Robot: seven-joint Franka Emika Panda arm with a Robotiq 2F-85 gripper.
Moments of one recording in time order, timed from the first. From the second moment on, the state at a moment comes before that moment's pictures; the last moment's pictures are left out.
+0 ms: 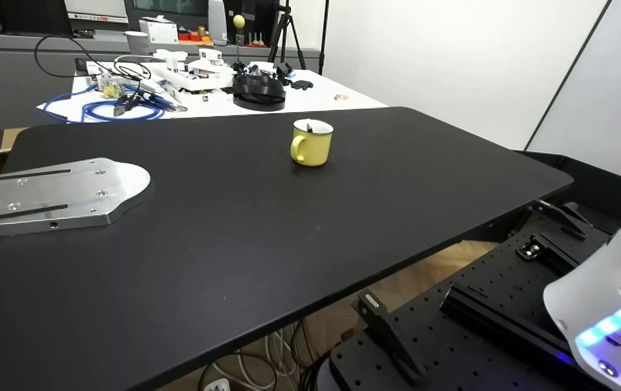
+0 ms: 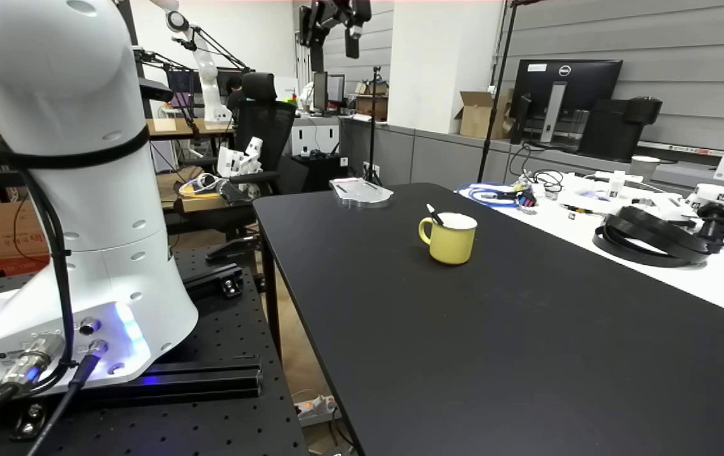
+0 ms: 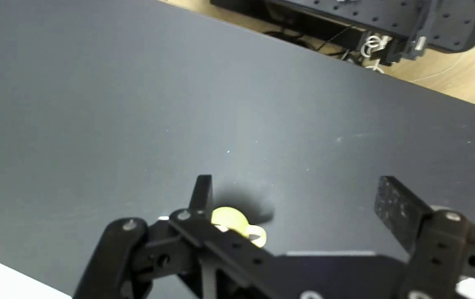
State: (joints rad) arm 0.16 -0.63 0.24 -2.47 -0.06 1.78 0.07
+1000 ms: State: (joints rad) arm 0.14 -0.20 0.18 -2.24 -0.38 1.98 -0.24
